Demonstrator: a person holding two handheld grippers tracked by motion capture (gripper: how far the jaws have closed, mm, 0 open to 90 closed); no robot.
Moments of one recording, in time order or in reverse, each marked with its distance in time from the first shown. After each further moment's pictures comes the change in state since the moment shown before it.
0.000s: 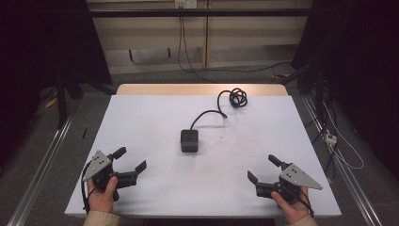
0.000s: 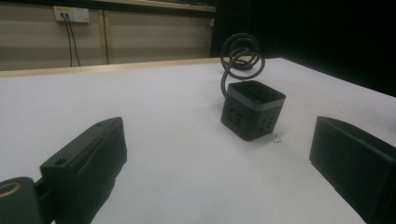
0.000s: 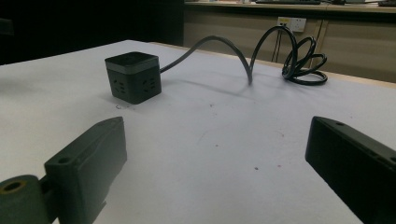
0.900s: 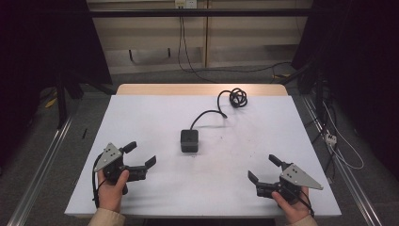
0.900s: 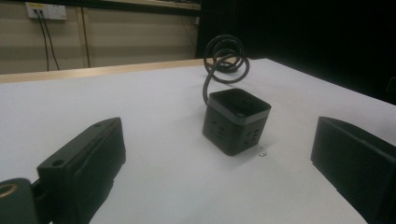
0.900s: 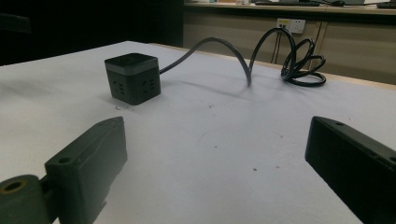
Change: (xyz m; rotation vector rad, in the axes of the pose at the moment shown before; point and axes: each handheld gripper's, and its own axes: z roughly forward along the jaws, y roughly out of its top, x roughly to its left) left arm -0.009 0.011 0.028 0.015 -0.063 0.002; right arm -0.001 0.000 -0.001 -0.004 0.000 -0.002
